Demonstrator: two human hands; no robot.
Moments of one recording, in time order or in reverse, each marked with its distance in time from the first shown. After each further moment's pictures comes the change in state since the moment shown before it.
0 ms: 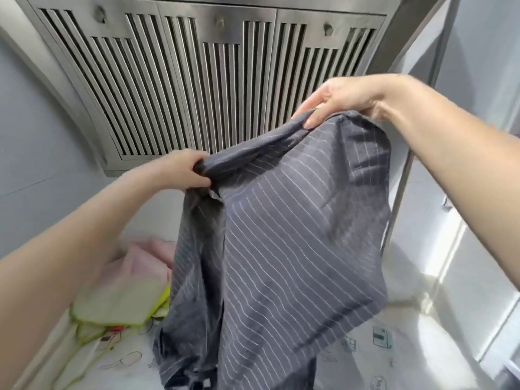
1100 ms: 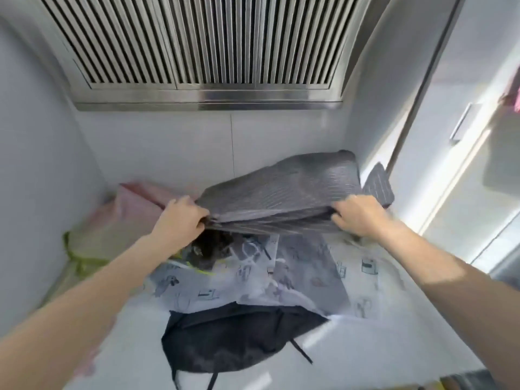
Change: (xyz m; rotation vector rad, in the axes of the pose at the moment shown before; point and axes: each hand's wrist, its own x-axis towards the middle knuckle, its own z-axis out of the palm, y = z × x) left_hand -0.045 -0.078 0.198 0.416 0.036 0.154; right_hand -0.053 0.192 0.222 -0.813 0.014 0.309
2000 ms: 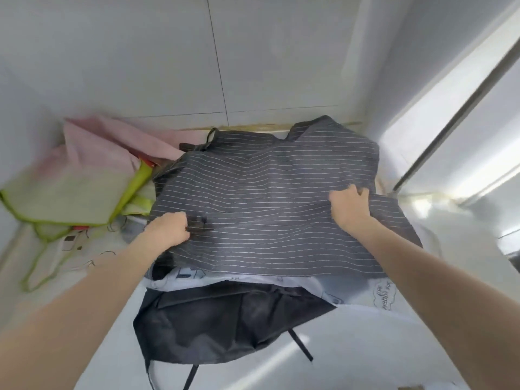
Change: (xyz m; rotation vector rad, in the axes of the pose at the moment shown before) left_hand 0.039 0.001 0.161 -0.121 -0.760 -0.474; right_hand 0.099 -0.017 0.186 0.053 -0.274 0.125
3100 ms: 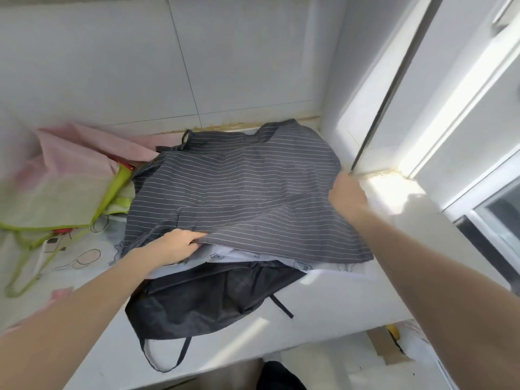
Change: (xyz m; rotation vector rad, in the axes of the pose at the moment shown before) left_hand -0.056 0.025 0.033 -0.056 -0.128 0.419; right_hand -0.068 0.038 0.001 0.662 0.114 0.389
